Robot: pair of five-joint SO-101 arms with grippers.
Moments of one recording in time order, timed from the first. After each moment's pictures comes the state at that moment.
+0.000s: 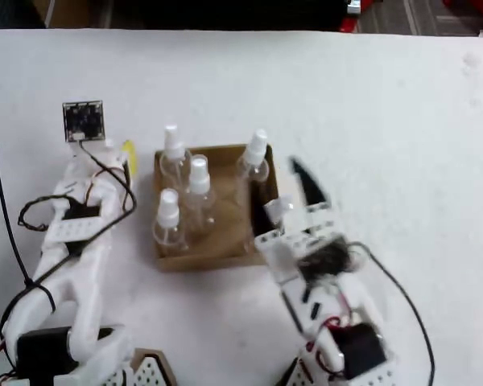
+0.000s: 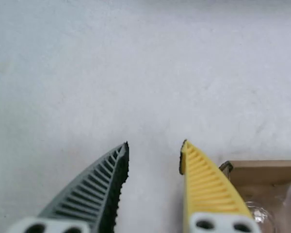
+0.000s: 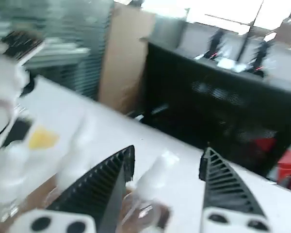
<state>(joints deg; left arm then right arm) -13.3 -18.6 59.7 2.4 0.3 -25.8 -103.3 76.8 32.4 13.9</state>
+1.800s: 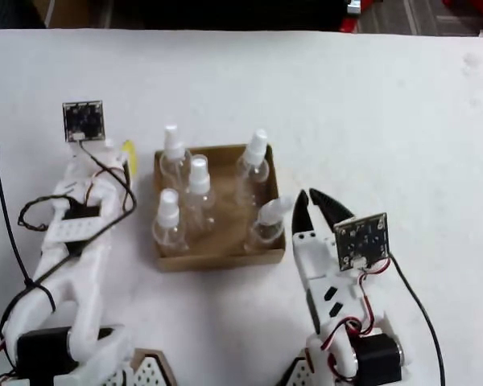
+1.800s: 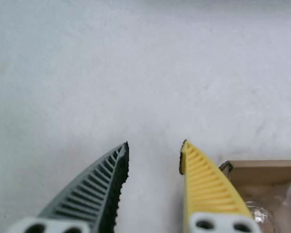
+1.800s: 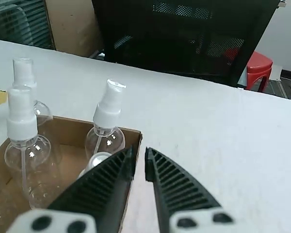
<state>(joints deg) -13.3 -18.6 59.7 2.4 0.3 -14.5 -103.5 72.7 54.9 7.3</state>
